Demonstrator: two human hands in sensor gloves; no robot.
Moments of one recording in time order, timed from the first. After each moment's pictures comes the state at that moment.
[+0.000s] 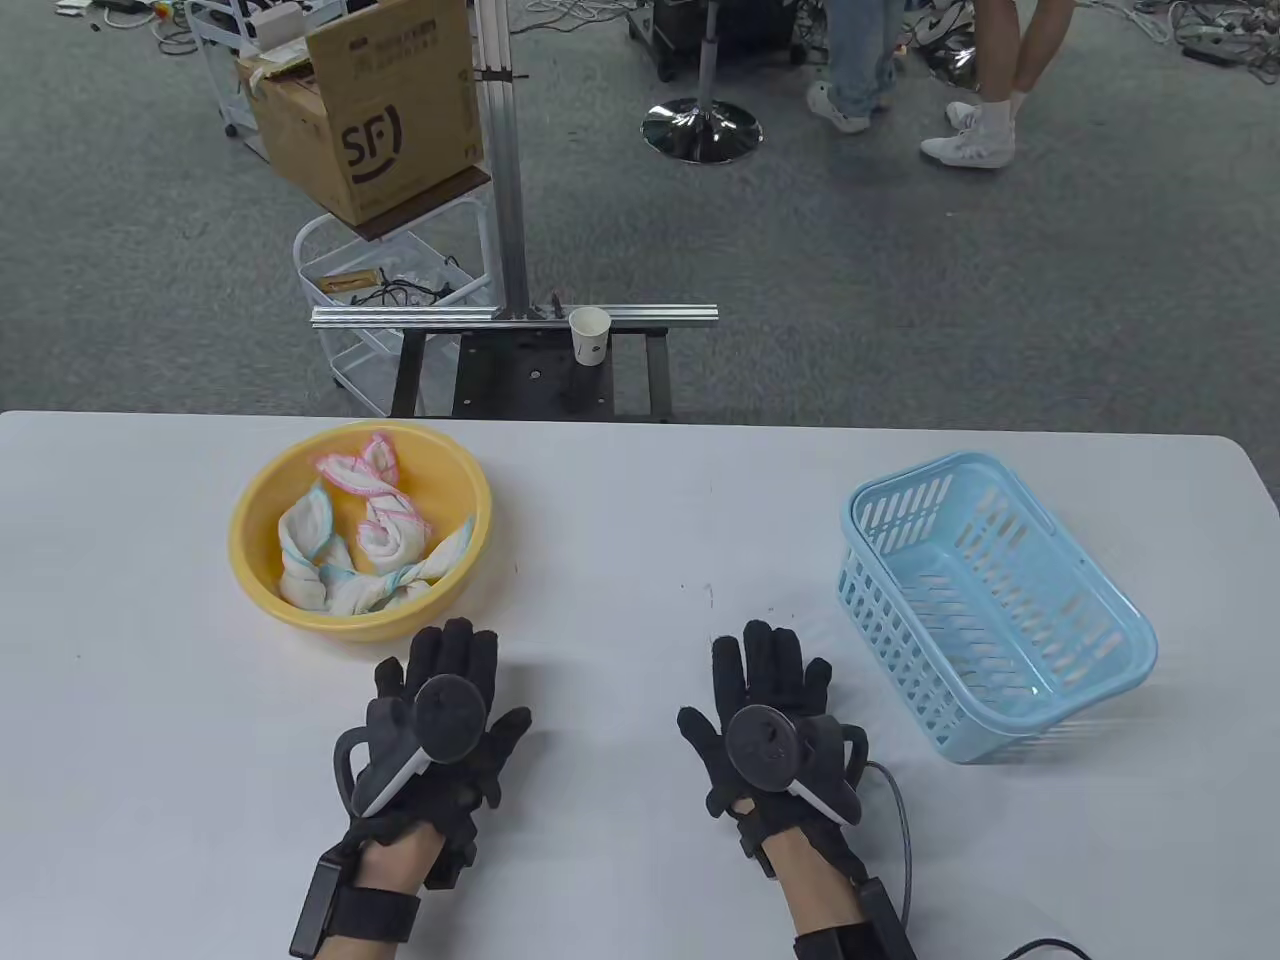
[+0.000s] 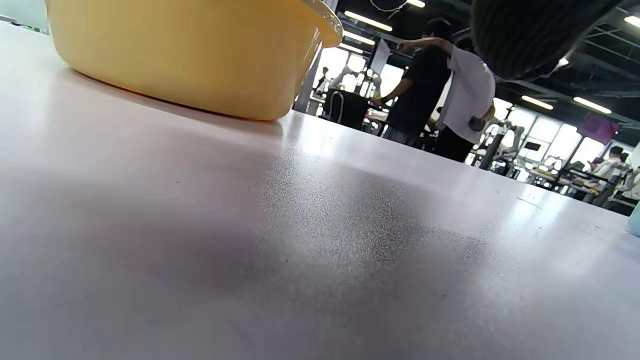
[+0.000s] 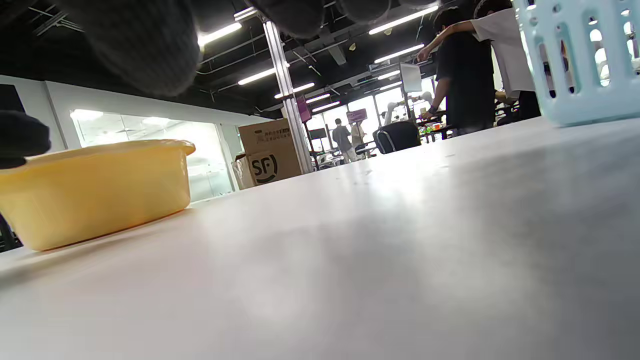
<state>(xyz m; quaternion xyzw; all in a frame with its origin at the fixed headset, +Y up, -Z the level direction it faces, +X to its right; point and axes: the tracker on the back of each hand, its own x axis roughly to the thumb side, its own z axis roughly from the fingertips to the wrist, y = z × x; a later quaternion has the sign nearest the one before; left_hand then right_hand) -0.204 -0.760 -0.304 -0.05 0.00 0.14 0.99 0.118 -0.767 -0.316 0.13 -0.07 0.98 0.15</state>
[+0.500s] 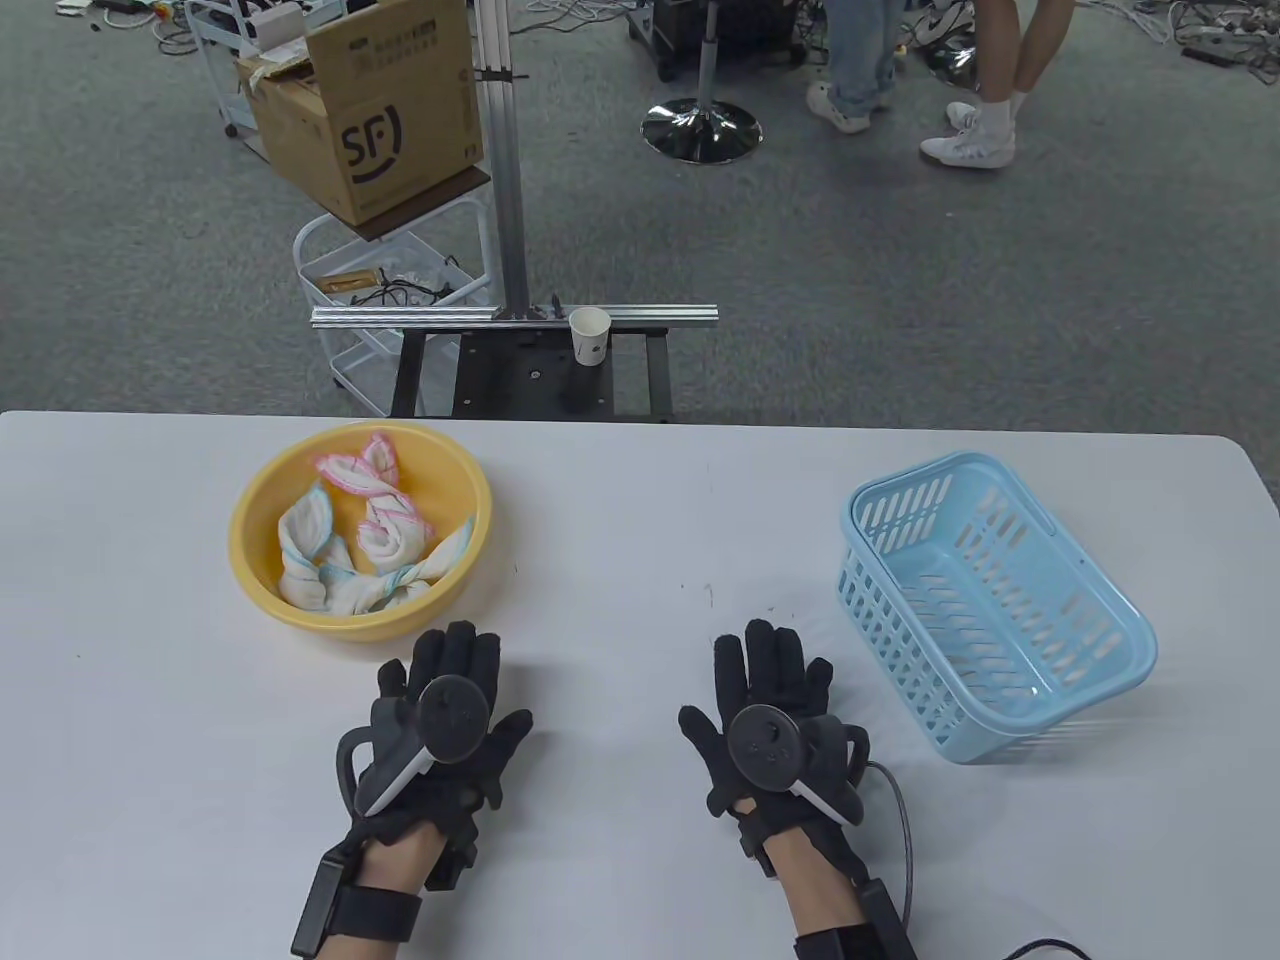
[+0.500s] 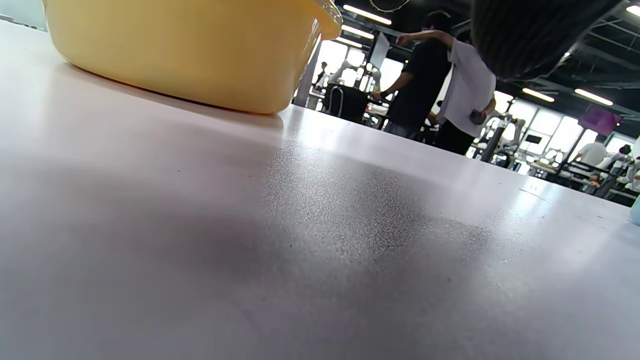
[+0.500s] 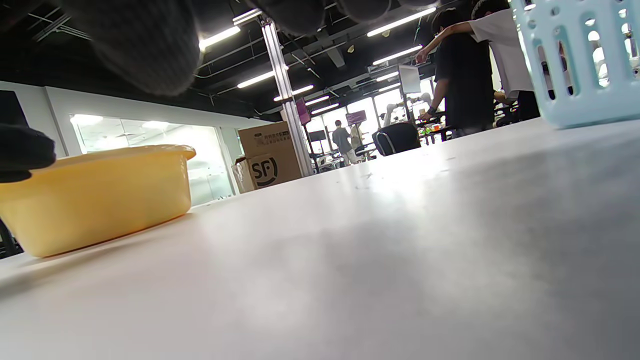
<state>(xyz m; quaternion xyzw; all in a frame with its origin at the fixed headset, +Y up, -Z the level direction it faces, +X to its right) -0.202 -0.763 -0.305 -0.06 0.00 0.14 0.99 0.120 -0.767 -0.316 0.13 -0.07 0.98 0.15</state>
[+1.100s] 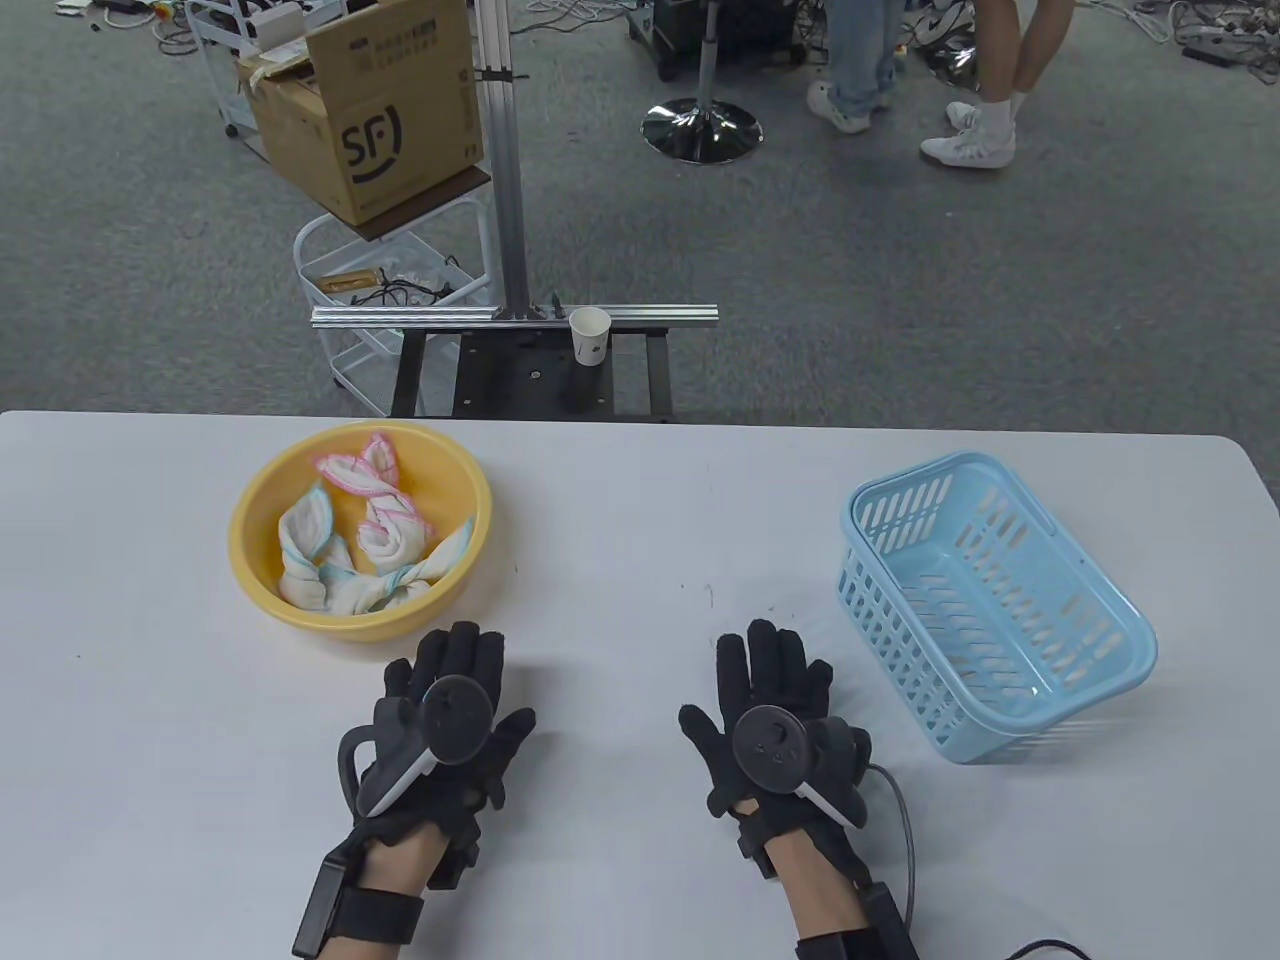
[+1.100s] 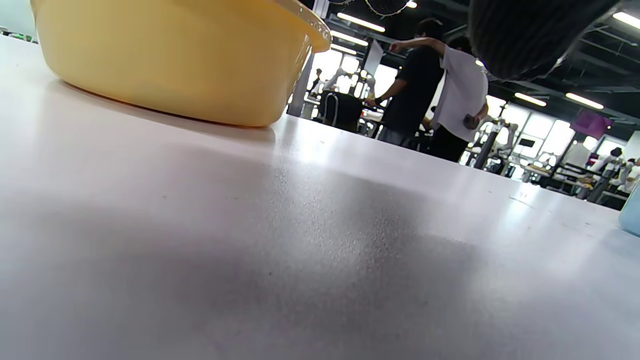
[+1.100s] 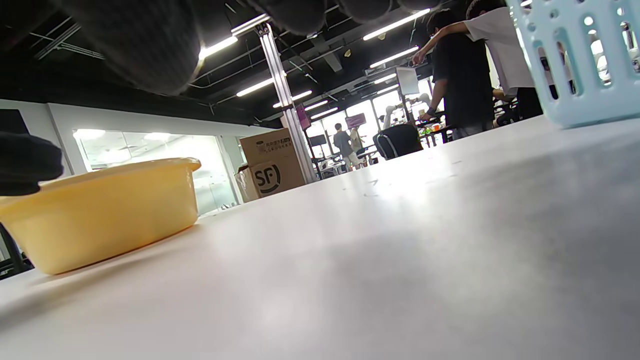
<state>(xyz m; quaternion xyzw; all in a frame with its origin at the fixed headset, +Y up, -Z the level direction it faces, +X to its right) -0.198 -0.753 -0.303 -0.04 -0.01 0.13 0.99 0.121 -0.764 -0.314 0.13 -0.08 0.97 0.18</state>
